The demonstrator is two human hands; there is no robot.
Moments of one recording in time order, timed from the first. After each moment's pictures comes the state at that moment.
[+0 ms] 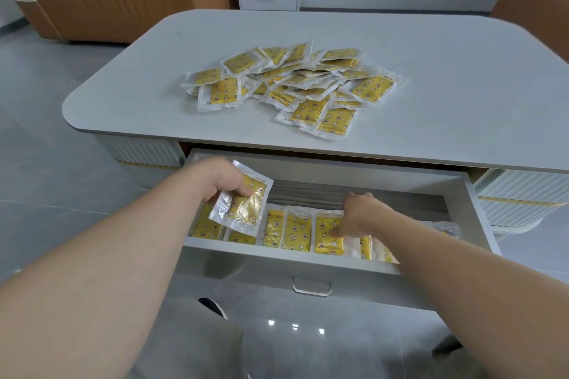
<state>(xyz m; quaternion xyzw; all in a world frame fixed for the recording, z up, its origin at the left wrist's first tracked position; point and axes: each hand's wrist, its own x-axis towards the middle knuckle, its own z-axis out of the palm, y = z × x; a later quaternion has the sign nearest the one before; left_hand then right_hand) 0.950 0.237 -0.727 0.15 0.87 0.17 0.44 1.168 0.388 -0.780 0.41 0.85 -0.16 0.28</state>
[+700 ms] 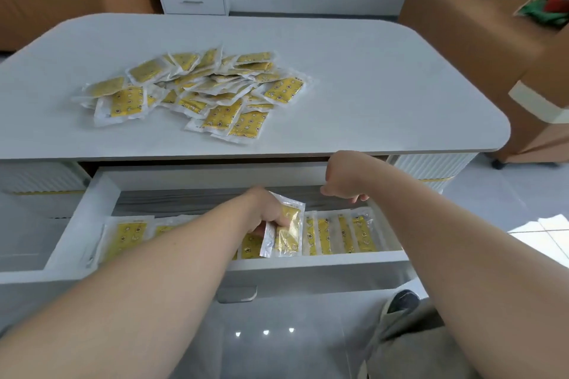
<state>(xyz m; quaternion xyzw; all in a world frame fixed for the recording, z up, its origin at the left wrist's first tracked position) 1.115 0.352 -0.762 0.23 0.82 0.15 0.50 1.249 0.447 -0.678 0.45 0.86 -0.14 0.21</state>
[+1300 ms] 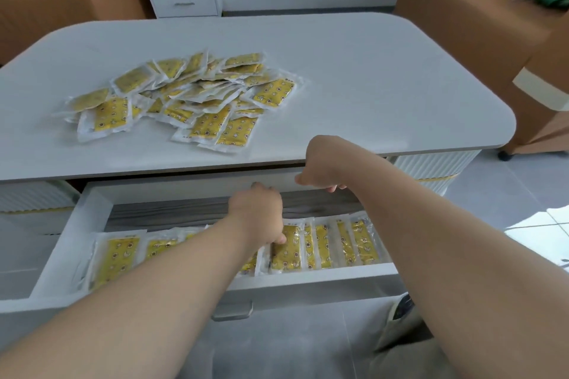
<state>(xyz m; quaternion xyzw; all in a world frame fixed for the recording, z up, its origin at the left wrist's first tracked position) 1.135 0.358 -0.727 0.53 0.81 -0.18 0.16 1.228 0.456 -0.662 0.44 0.87 -0.18 0.14</state>
